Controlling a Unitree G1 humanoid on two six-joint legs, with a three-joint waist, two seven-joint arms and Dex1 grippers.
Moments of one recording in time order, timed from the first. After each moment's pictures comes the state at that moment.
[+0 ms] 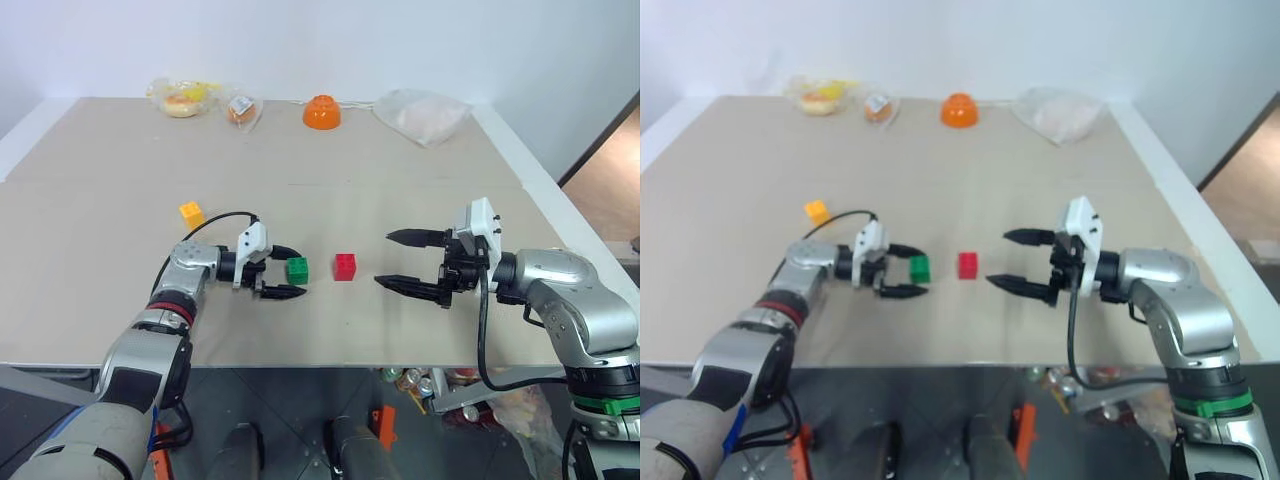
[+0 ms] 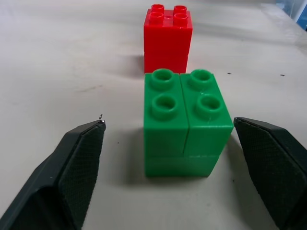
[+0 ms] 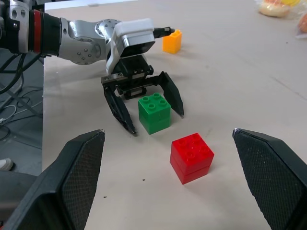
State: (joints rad) left arm -0.96 0.32 -0.02 1.21 -0.05 -0.40 -1.40; right arm -0.43 -0.74 -0.07 -0.19 0.53 0.51 1.11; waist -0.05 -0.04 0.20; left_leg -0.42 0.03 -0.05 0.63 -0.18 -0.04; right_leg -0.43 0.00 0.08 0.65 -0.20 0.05
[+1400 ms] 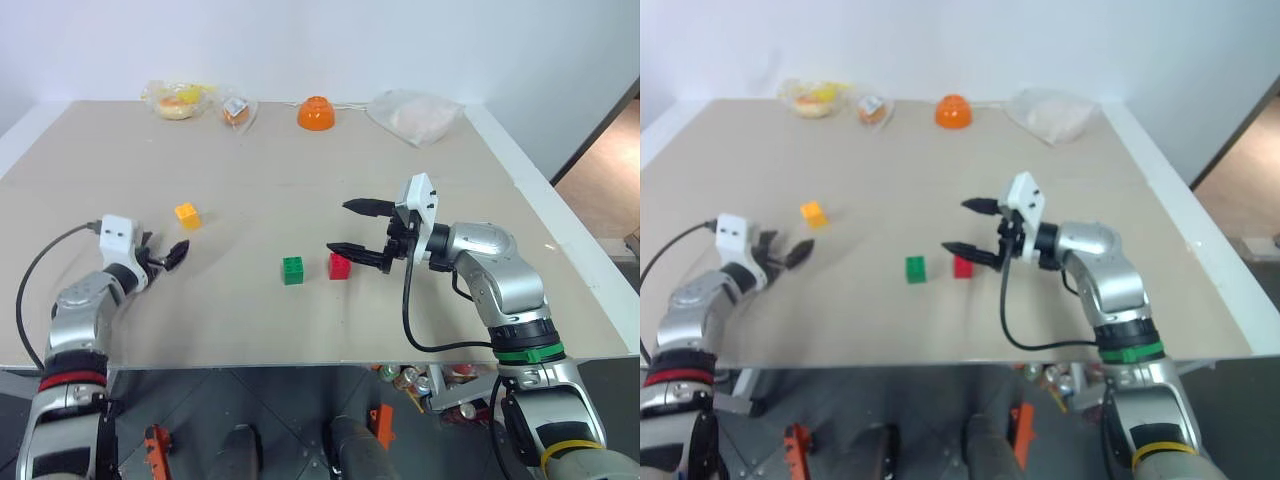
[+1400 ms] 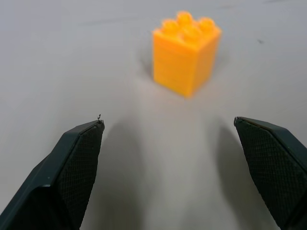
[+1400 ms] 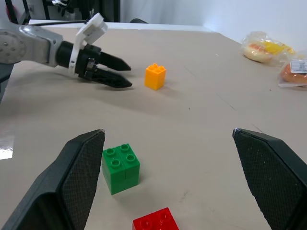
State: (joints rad) left arm -0.54 0.55 0.27 0.61 -0.24 0.14 -0.62; right arm -0.67 -0.49 0.08 0.09 0.35 0.29 1.04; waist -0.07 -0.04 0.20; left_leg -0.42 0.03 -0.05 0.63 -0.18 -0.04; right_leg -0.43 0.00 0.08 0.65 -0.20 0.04
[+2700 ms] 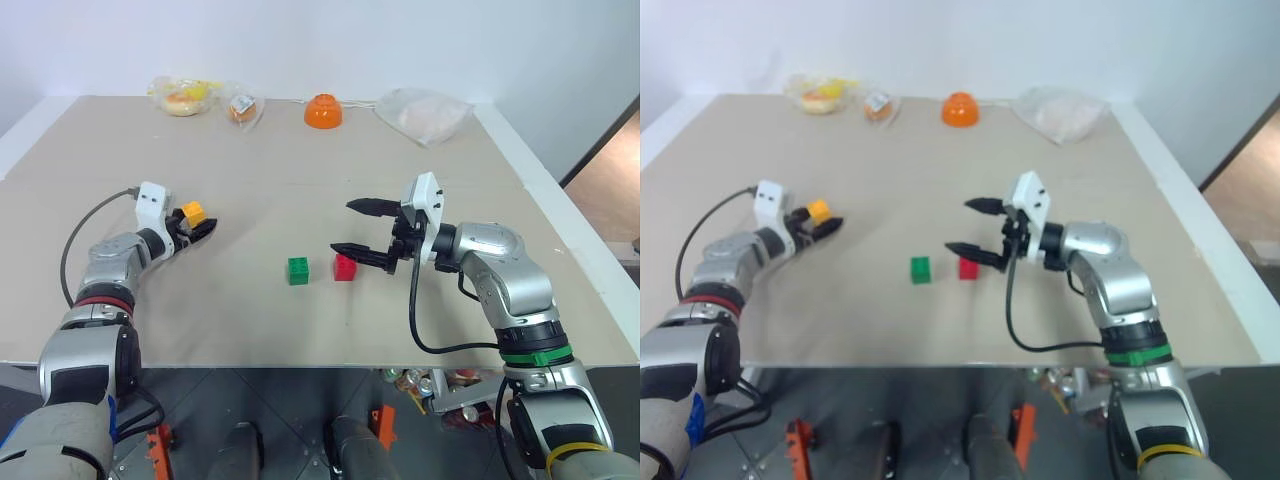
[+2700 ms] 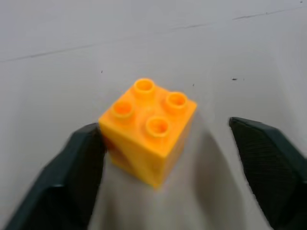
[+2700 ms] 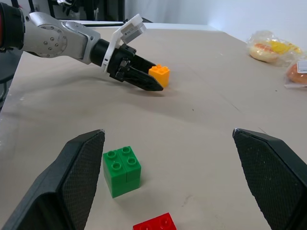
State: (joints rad) left arm -0.97 0.53 0.19 1.24 -0.13 -0.07 -0.76; right arm -0.66 -0.52 0.07 0.05 0.37 0.31 1.04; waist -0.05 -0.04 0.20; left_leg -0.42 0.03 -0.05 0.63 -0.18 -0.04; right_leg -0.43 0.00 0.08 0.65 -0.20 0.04
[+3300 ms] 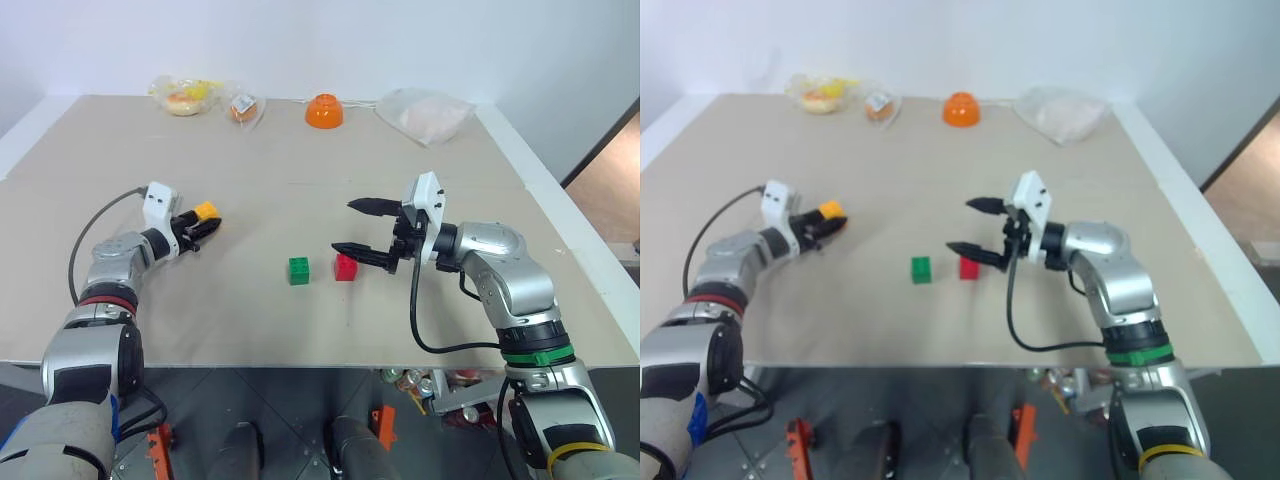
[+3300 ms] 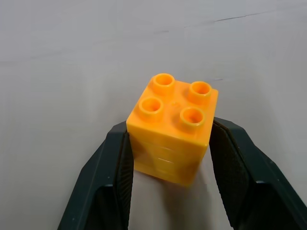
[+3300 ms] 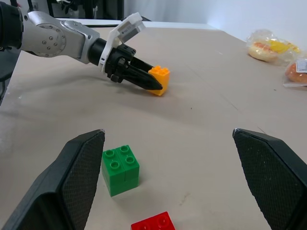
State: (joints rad) left arm -0.95 0.52 0.18 1.17 -0.15 -0.09 -0.99; right arm -0.66 -0.53 0.07 0.05 0.37 0.31 1.03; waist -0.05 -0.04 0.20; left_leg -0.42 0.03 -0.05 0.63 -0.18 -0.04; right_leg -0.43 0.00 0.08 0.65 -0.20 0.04
